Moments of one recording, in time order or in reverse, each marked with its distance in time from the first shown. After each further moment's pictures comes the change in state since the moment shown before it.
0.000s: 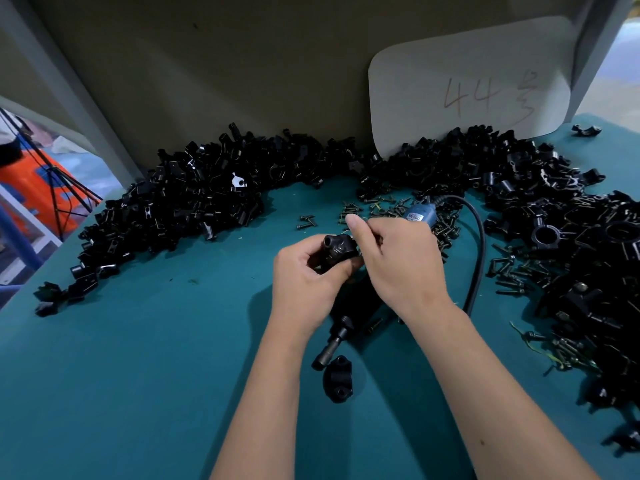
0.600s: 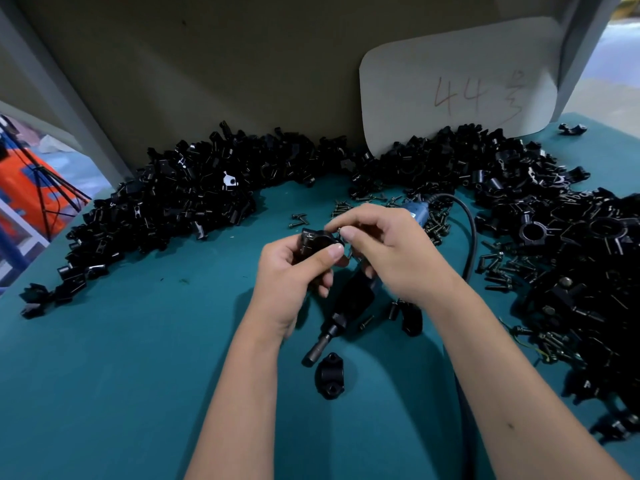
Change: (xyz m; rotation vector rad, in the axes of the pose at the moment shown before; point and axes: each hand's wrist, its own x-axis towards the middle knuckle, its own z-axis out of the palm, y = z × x) left_hand 0.000 0.008 -0.010 -0.348 -0.069 -0.191; right_hand 0.008 0.008 -0.021 0.458 -0.332 -0.067
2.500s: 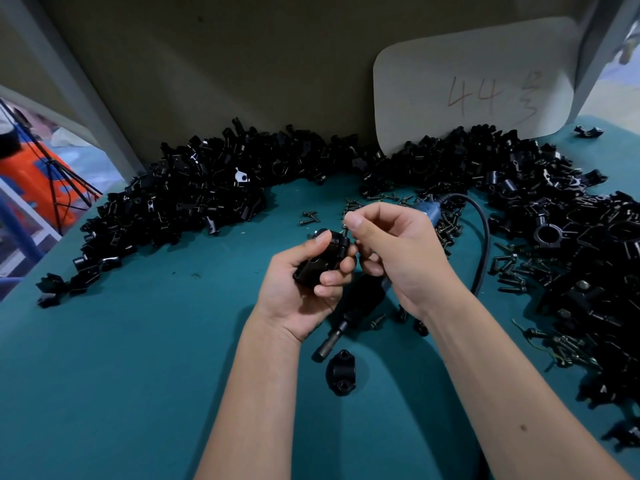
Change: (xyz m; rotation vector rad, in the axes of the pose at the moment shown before) left_hand -0.002 0.008 -0.008 -0.656 -0.312 -0.456; right_hand -0.004 -0.007 0.020 0.608 0.120 0.176
